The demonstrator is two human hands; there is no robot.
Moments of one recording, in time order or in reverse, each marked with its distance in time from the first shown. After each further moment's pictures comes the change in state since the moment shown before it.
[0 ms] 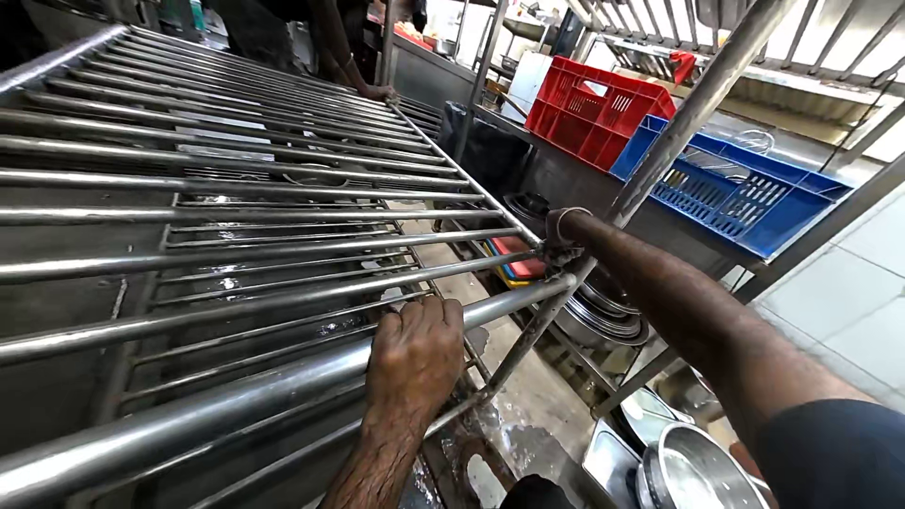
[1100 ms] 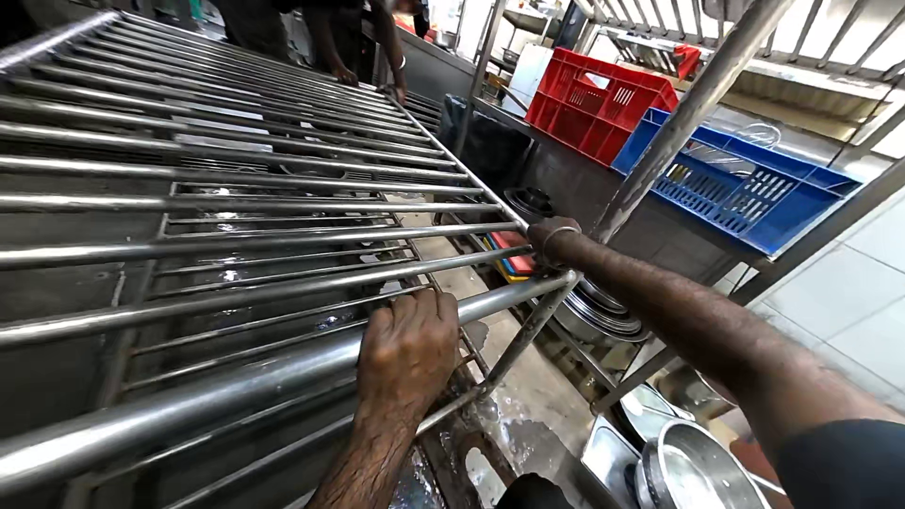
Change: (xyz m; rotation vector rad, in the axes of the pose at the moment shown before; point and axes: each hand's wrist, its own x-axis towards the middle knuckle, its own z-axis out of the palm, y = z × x) left_hand -0.002 -0.001 0.003 0.003 0.031 -0.018; right_hand -0.032 -0.032 0.023 -0.061 0.106 -0.056
